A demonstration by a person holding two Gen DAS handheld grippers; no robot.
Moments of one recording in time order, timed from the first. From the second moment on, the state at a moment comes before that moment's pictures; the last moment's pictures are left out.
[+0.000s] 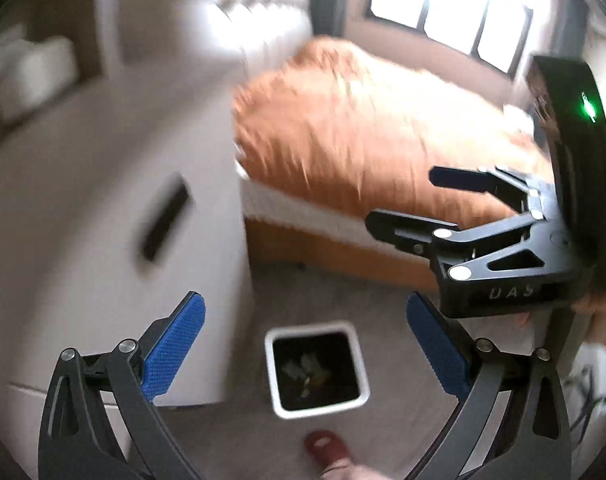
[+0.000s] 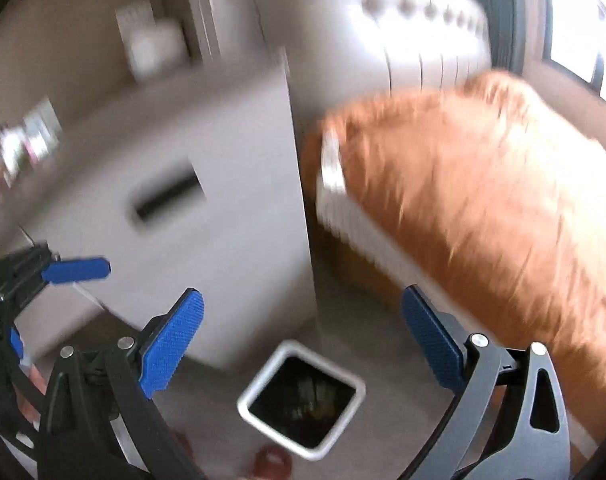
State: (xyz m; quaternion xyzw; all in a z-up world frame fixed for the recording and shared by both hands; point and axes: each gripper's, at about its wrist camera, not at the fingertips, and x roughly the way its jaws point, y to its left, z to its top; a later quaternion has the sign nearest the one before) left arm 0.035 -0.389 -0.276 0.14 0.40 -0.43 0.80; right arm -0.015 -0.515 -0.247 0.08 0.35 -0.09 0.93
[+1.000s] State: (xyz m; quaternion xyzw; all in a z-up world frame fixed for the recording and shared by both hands) left arm 0.061 0.005 -0.095 0.05 0.30 -0.03 0.95; right arm 0.107 -0.150 -0.111 -0.04 0.24 0.28 0.93
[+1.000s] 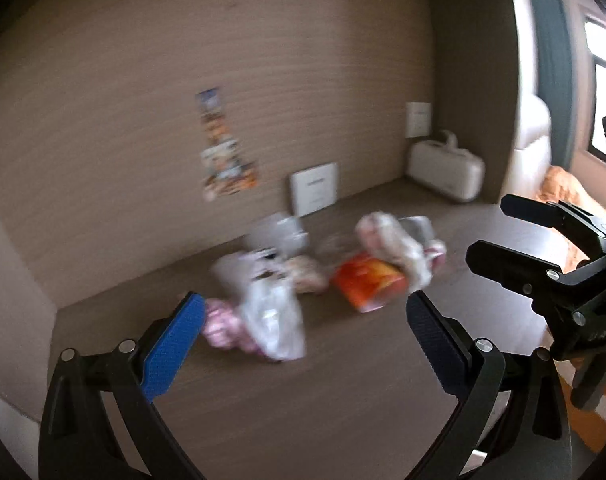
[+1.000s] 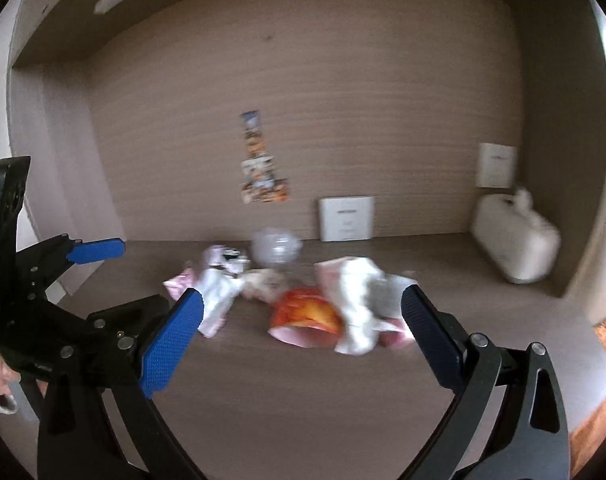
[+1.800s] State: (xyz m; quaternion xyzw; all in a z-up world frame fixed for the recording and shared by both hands) left arm 0.164 0.111 -0.206 0.00 0.41 -0.08 0.91; right arm 0.204 -0.004 -0.192 -0.10 0.33 0.30 0.89
